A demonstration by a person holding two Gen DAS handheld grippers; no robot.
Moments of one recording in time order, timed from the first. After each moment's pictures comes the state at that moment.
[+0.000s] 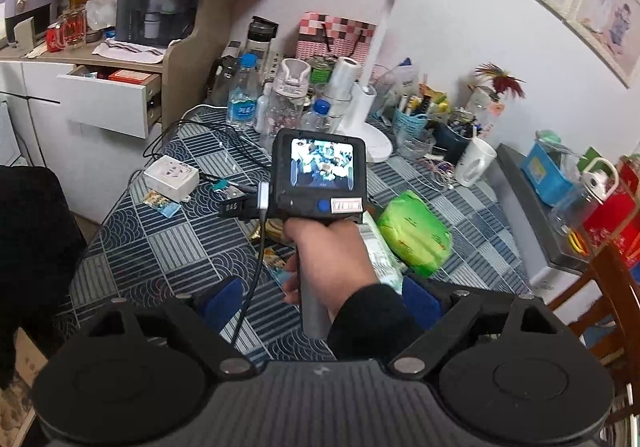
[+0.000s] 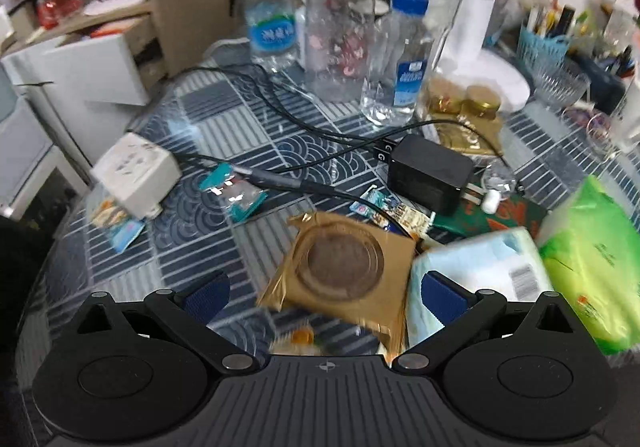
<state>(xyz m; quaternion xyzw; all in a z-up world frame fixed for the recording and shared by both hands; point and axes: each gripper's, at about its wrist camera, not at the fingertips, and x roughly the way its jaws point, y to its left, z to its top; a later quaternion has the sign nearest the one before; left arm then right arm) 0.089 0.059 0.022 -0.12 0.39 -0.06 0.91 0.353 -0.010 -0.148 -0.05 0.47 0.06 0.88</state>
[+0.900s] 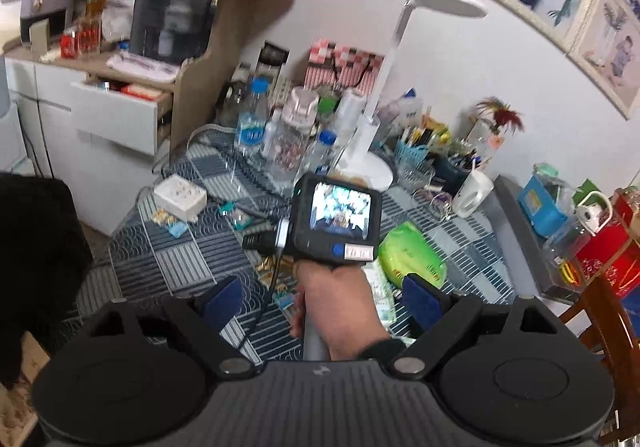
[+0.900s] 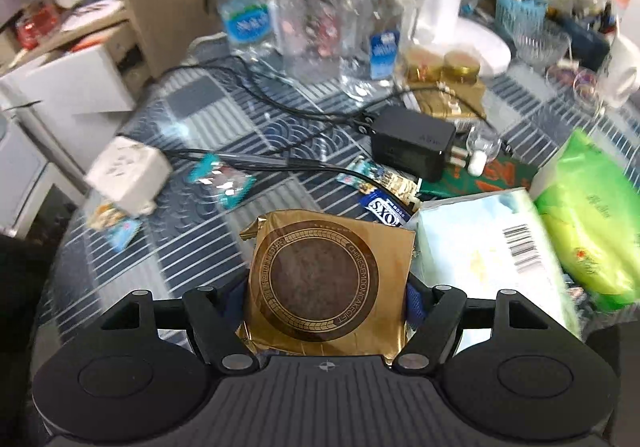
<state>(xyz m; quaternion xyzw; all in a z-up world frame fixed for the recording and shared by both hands) 0.073 0.068 0.057 -0.14 0.35 -0.05 0.92 0.323 -0.011 -0.142 -0.01 0.47 0.04 0.88</state>
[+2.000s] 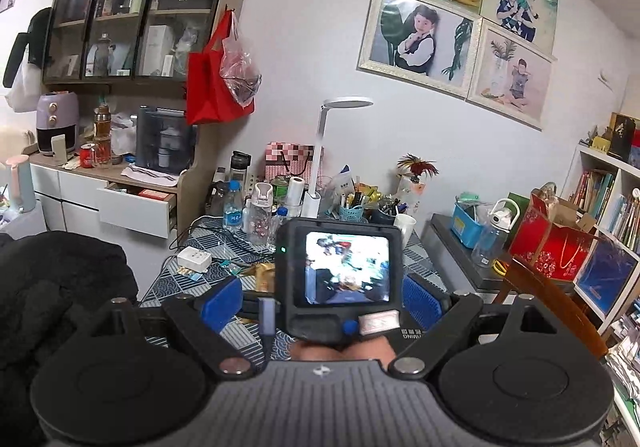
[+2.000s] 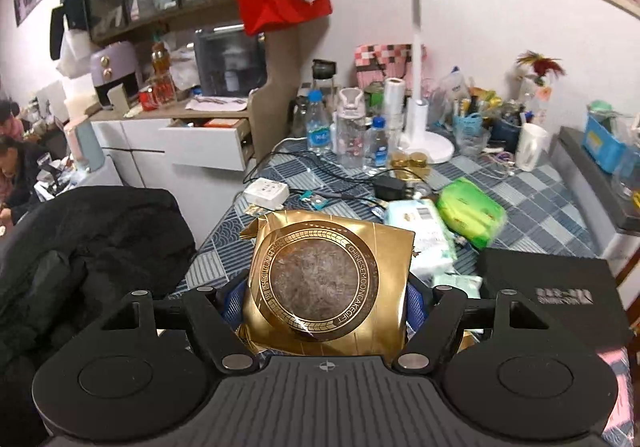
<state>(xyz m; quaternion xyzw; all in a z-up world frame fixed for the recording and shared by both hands) -0.218 0.028 0.168 -0.07 0.21 -0.08 0.97 -0.042 -0.022 0.061 -0.01 0.32 0.07 0.94</state>
